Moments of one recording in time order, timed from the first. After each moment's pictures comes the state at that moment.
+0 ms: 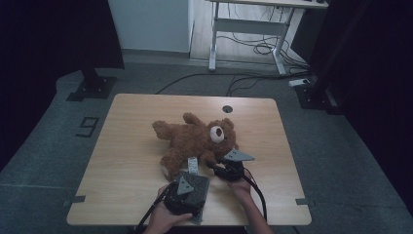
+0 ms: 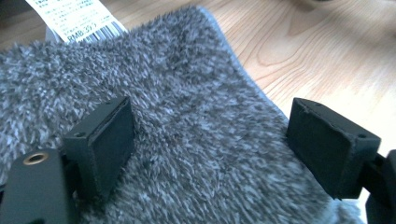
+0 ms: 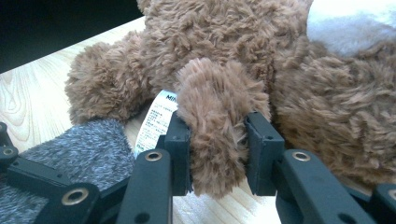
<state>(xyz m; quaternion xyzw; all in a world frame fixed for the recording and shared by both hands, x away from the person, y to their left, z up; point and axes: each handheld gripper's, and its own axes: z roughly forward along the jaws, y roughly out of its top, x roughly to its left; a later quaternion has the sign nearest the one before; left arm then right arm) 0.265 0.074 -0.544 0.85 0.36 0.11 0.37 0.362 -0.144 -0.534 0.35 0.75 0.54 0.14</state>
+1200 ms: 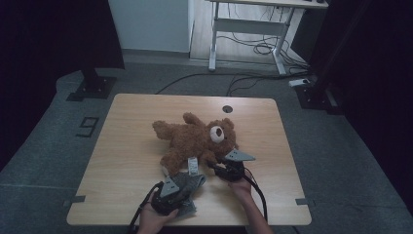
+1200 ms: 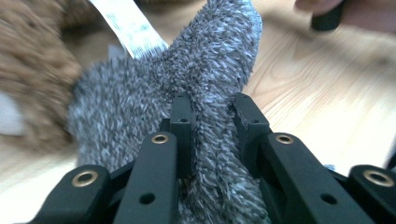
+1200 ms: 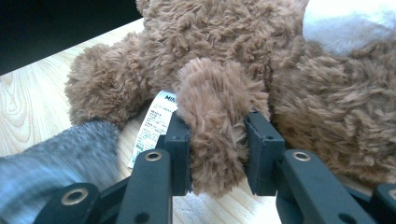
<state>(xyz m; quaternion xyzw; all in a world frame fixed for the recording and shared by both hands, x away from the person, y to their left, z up) 0.257 0.115 -0.528 0.81 0.37 0.12 0.43 0.361 -0.146 -0.534 0.35 0.75 0.54 0.14</state>
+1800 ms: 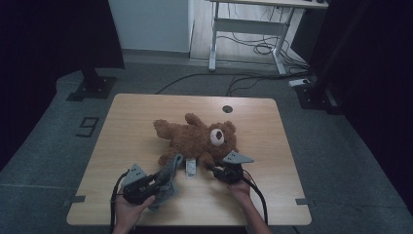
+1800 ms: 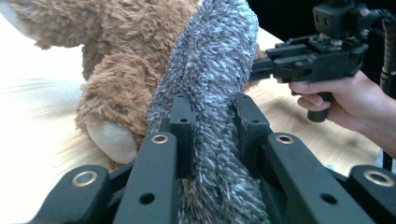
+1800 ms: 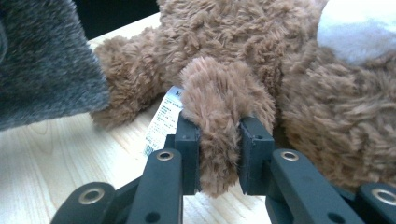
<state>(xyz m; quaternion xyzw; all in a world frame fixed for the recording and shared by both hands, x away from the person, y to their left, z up) 0.262 0.183 -0.478 0.74 0.41 0.14 0.51 0.353 -0.140 -0.533 0.34 0.76 0.54 0.13</state>
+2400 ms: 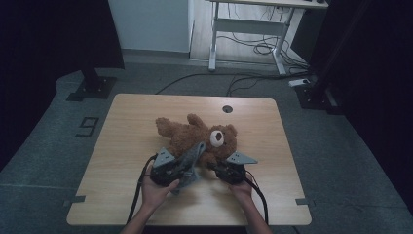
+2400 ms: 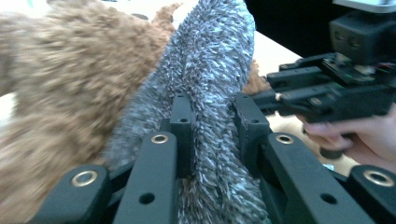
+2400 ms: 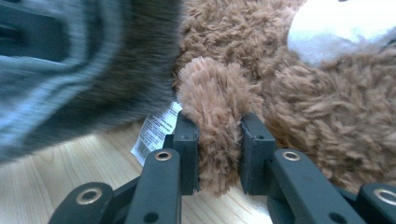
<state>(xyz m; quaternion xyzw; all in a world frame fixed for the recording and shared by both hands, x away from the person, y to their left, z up) 0.320 0.109 -0.474 0.76 0.38 0.14 0.50 0.350 -0.149 -0.531 0.35 0.74 0.55 0.14</state>
